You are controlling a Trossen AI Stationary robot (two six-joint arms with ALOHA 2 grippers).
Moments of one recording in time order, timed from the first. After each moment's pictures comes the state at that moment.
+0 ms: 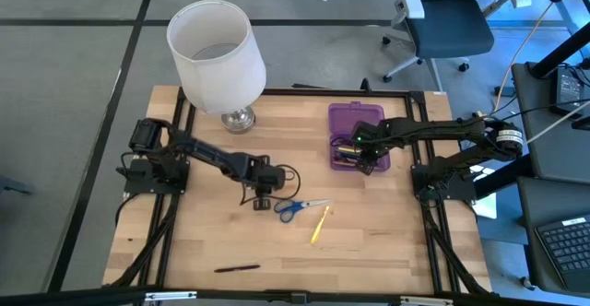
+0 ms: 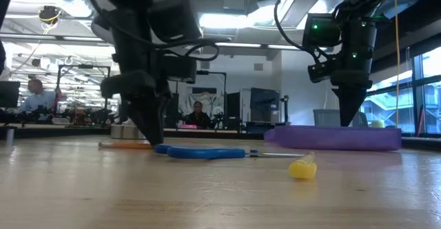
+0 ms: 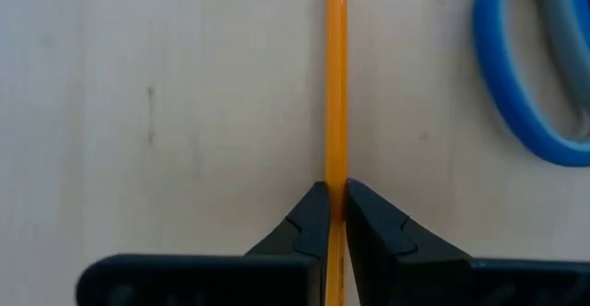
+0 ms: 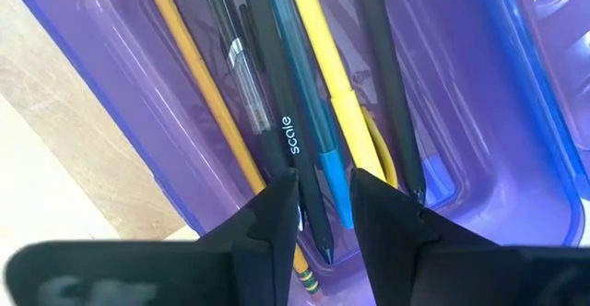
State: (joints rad) left arm -0.13 1.79 0.94 -0.47 -0.08 -0.20; right arm -0.30 1.36 0.76 -0.77 0.09 0.26
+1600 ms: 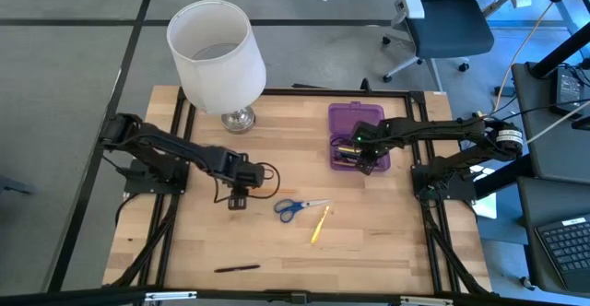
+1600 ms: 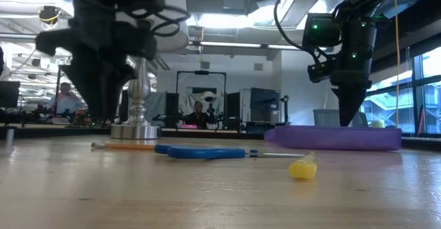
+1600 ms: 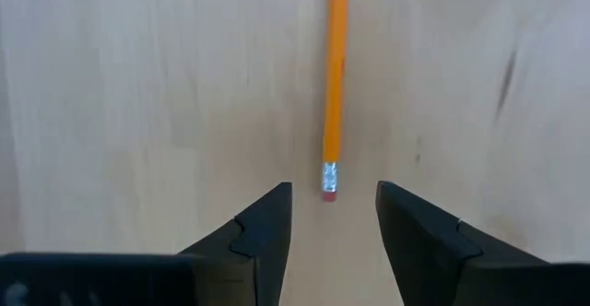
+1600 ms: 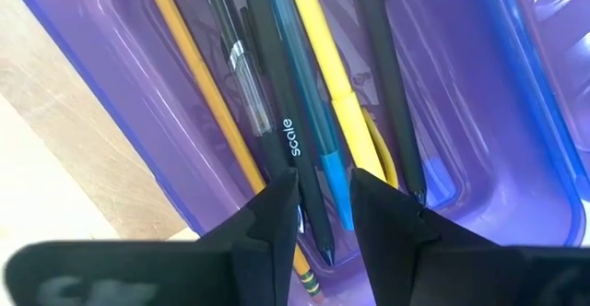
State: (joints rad) left arm -0.14 1.48 0.84 -0.71 -0.05 -0.21; right arm -0.30 1.36 0.76 -0.77 0.09 0.26
